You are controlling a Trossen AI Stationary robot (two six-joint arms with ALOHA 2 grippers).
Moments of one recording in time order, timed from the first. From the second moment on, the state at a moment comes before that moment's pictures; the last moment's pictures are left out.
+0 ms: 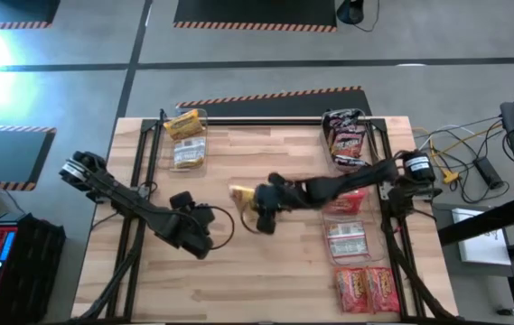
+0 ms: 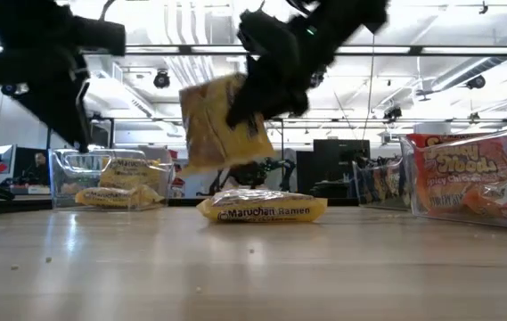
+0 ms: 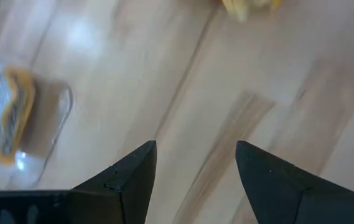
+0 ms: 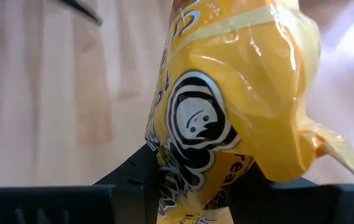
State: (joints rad) left arm -0.51 1.52 1.00 -1.00 -0.53 -0.93; right arm 0.11 1.80 1.22 -0.15 0.18 0.29
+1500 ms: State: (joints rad) left arm -0.49 1.14 0.80 -1.14 -1.10 -1.39; right arm -0.40 2.29 2.28 -0.75 -0.17 -0.41
